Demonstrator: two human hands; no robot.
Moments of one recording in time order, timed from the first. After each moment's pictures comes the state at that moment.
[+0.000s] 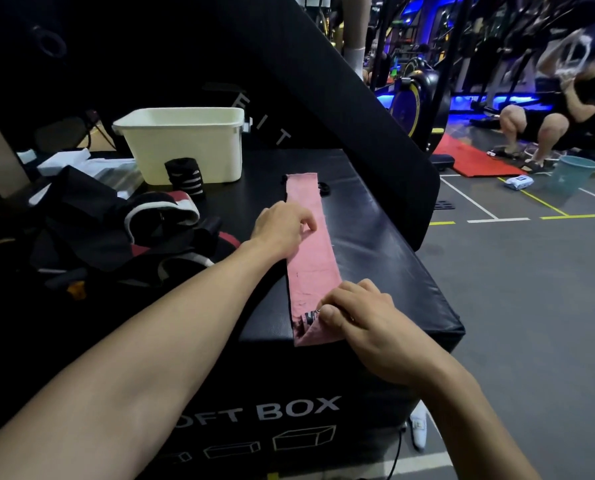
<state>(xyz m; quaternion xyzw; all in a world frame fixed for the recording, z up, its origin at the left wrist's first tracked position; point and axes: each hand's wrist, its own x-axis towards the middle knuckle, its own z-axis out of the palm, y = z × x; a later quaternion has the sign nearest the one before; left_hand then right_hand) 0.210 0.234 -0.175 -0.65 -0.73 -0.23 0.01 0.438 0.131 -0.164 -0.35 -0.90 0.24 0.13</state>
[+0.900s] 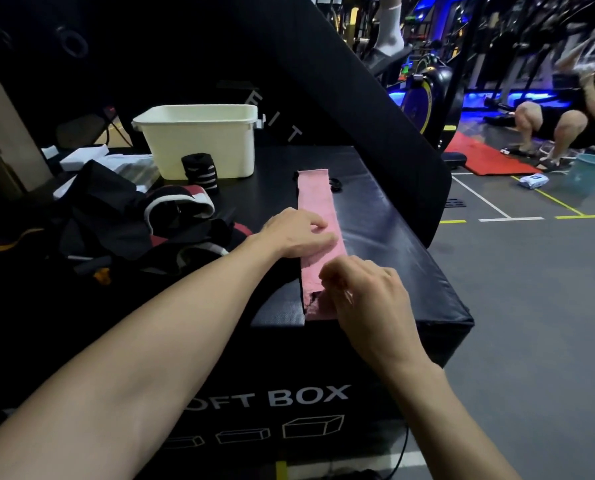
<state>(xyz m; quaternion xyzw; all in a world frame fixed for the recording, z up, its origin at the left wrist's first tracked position) 0.211 0.203 -0.161 -0.64 -0.74 -0.14 -0.13 0.408 0.121 -0.180 -0.37 -0.86 0.05 0.36</state>
